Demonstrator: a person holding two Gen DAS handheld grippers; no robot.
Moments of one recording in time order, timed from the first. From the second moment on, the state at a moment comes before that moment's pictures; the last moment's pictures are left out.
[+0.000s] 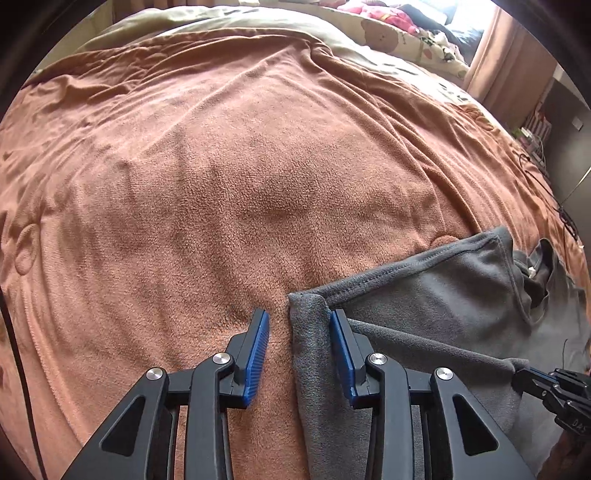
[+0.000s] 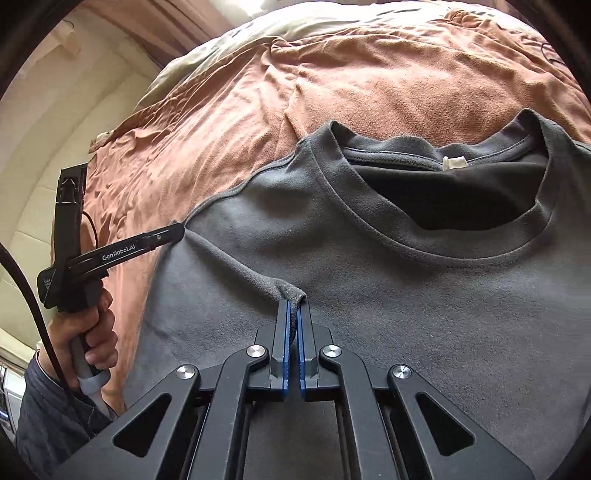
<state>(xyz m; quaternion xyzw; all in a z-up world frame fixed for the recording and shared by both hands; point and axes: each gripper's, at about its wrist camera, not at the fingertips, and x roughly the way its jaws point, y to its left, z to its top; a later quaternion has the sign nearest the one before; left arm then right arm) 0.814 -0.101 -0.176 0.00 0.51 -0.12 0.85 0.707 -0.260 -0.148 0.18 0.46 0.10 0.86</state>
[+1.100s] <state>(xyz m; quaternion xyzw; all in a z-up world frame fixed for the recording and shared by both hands) 0.733 -0.085 -0.164 0.04 0.52 -0.09 0.85 0.648 -0.304 -0.118 0.20 0.47 0.04 0.86</state>
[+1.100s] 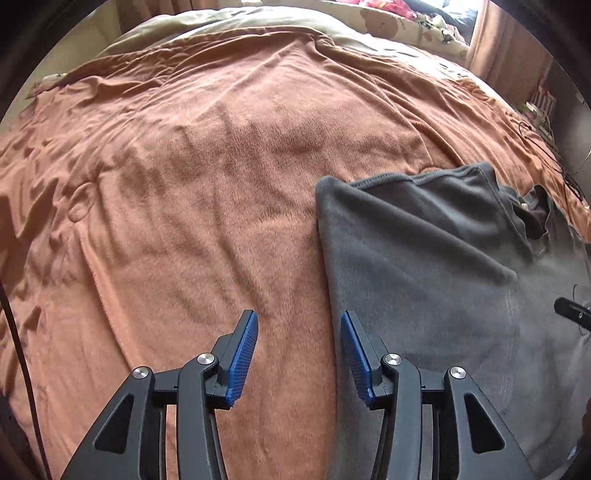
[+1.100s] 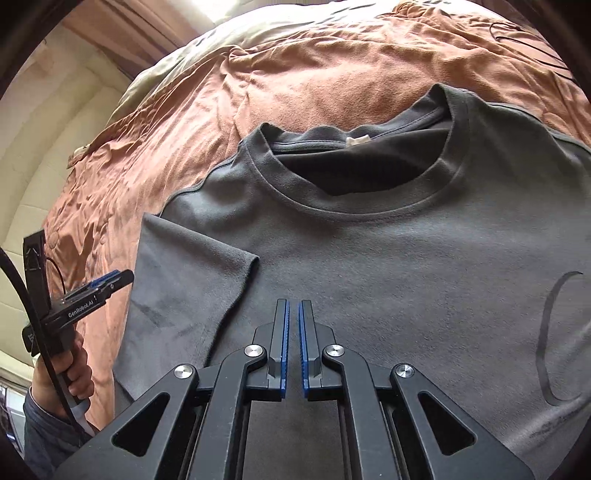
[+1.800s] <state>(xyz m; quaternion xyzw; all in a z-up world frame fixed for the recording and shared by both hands) 0.613 -0.072 -0.139 0.07 0.55 -0.05 0.83 0.443 -0.393 -0.028 0.20 0.41 -0.02 0.89</state>
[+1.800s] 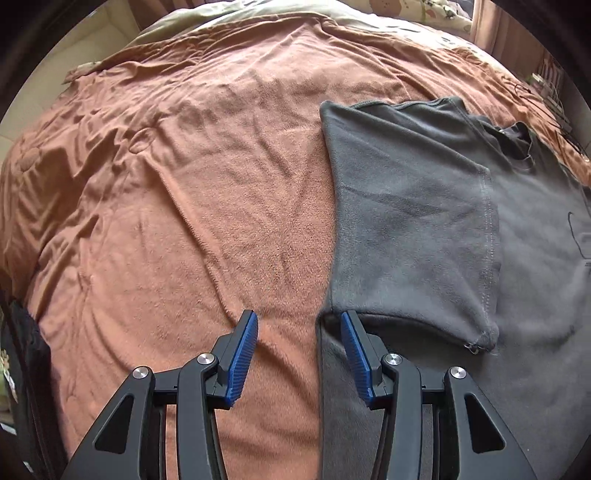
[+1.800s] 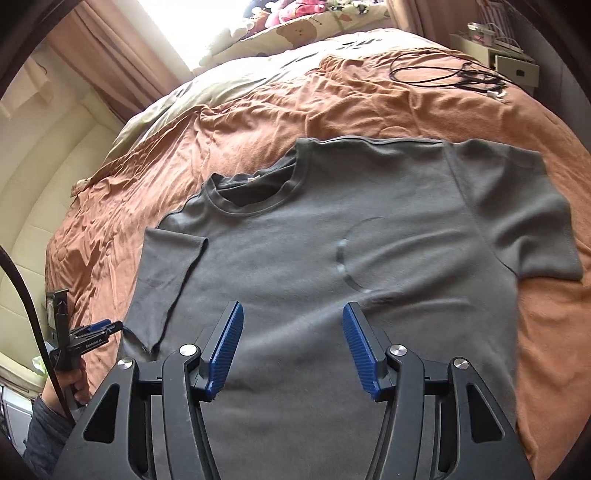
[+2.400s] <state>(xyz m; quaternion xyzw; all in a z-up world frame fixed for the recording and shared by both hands) 0.498 -0.146 0.000 0.05 0.45 -0.12 0.88 0.263 -0.436 0.042 0.23 0.35 -0.06 0.91</state>
